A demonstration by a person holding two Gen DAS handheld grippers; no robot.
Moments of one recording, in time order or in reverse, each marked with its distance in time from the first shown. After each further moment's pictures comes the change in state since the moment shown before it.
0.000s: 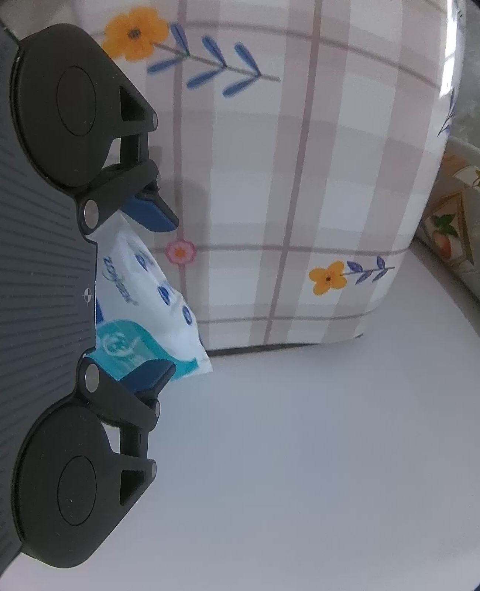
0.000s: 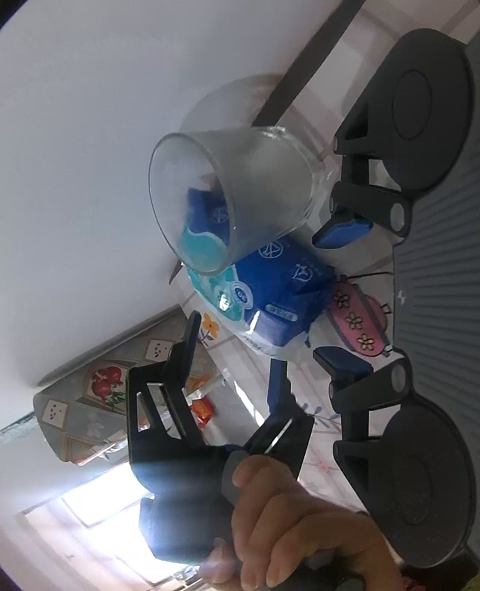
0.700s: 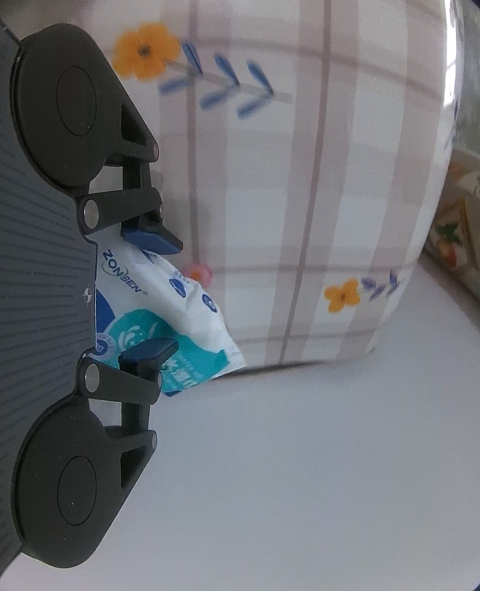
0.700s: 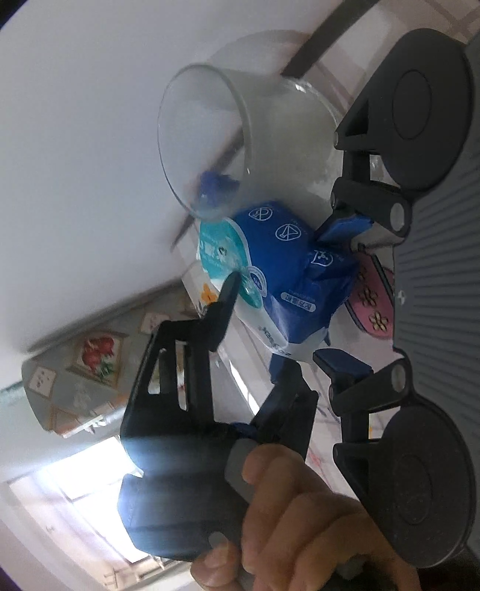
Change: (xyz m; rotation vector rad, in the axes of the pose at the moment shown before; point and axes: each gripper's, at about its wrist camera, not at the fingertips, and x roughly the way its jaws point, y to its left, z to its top) left arm 0.000 0.005 -0.010 0.034 0.014 0.056; right arm 0.018 0.012 0.003 -0.098 0.016 0.065
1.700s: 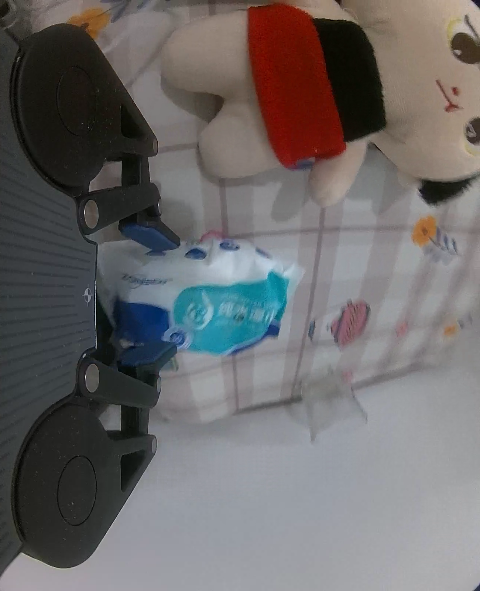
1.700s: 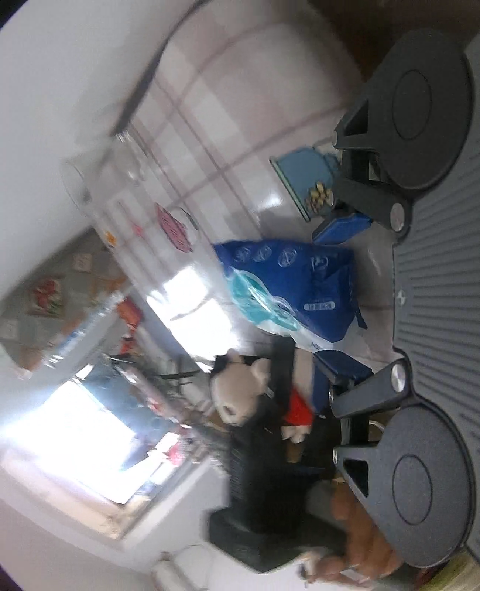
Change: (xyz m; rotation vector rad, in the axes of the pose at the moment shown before) left arm -0.137 0.070 -0.212 0.034 0.071 -0.010; right arm -0.176 -0.027 -0.072 0.139 0.216 0.284
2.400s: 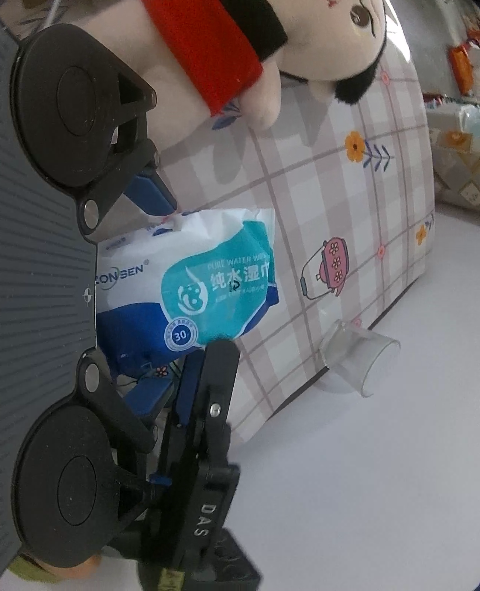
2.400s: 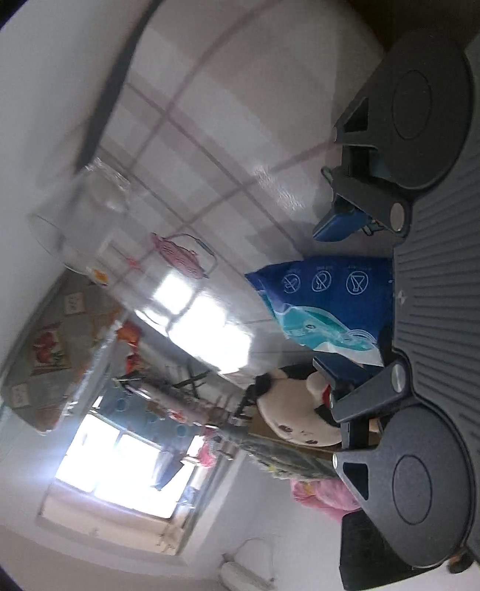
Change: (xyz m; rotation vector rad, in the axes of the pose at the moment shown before) left arm 0.025 -0.034 -0.030 0.472 -0.146 0.125; right arm 0.052 -0.041 0.041 0.213 0.075 0.058
